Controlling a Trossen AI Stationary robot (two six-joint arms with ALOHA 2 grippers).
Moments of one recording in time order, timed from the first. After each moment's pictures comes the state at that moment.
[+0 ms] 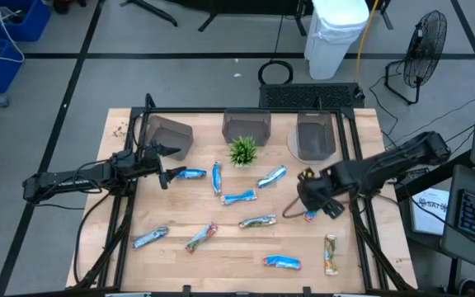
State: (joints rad) left arm 0.21 0.20 0.01 0.07 -0.10 -0.11; right arm 0.29 1.25 0.83 -1.05 0.00 -0.37
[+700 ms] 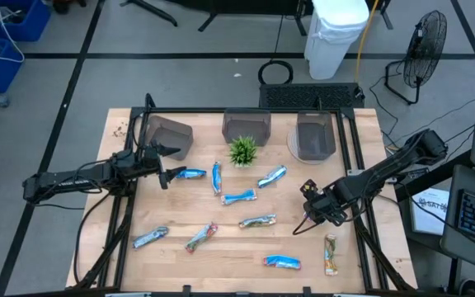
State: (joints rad) left arm 0.21 0.20 0.01 0.07 -0.10 -0.11; right arm 0.44 1.27 0.63 -0.84 0.10 -0.33
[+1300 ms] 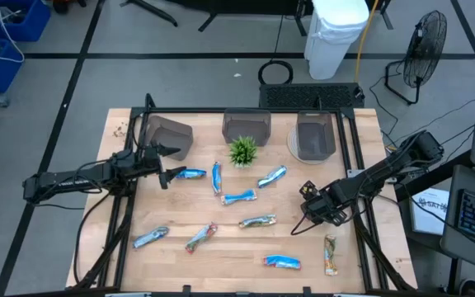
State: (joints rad) left arm 0.21 0.20 0.01 0.07 -0.10 -0.11; right arm 0.43 1.35 0.60 -0.79 0.08 -0.35
